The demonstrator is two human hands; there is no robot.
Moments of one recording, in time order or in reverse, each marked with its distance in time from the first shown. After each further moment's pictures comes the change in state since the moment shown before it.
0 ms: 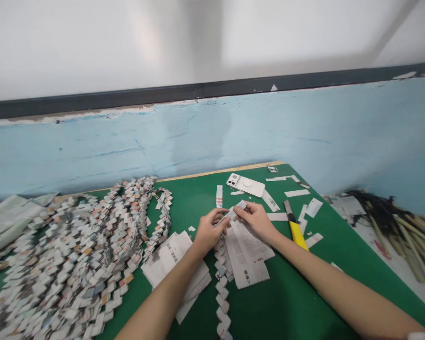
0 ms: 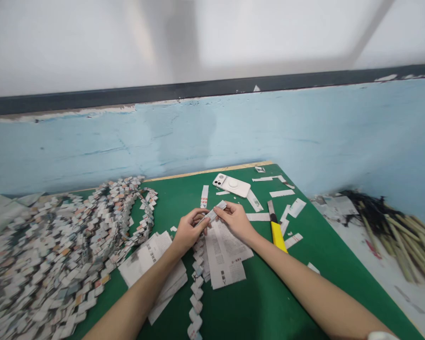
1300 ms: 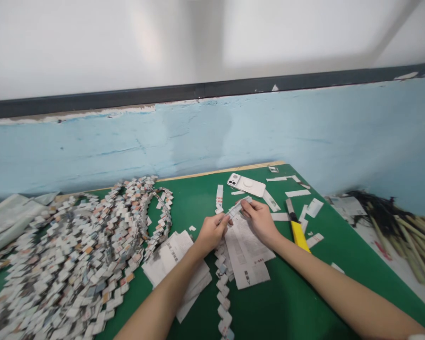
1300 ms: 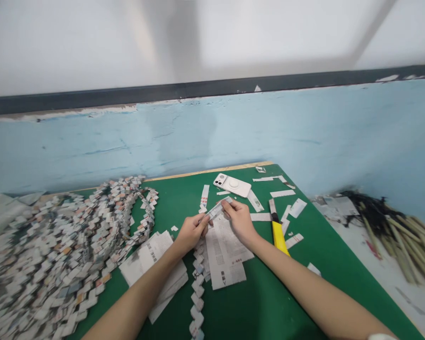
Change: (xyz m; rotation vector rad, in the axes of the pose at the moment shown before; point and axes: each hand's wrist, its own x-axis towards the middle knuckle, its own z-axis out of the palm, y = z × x) left_hand 0.000 0.004 0.001 0.224 -0.093 -0.066; right_hand 0.001 0.005 0.002 0.142 0.172 -0.036
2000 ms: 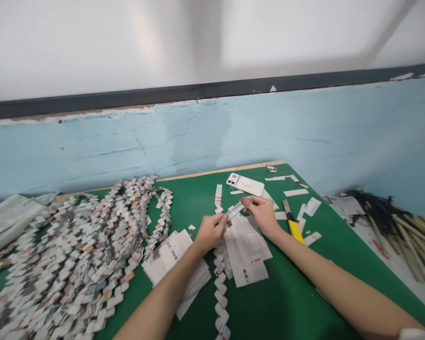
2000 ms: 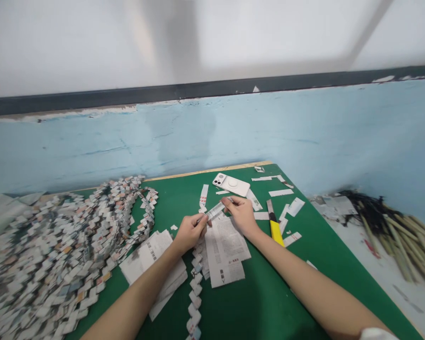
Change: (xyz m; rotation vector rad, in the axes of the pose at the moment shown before) left_hand -0.003 0.003 -0.002 0.035 0.024 0.038; right_hand 0.012 -0.012 -0.015 -0.243 0.044 -0.090
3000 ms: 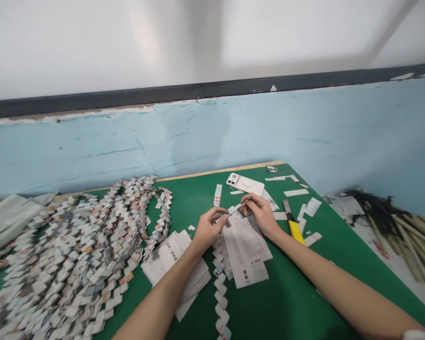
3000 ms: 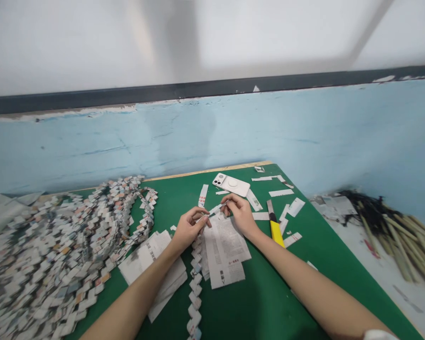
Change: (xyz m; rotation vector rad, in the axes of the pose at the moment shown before) left_hand 0.004 -0.005 0.000 -0.347 0.029 0.012; right_hand -0.003 0.001 0.002 0.234 -0.133 -0.012
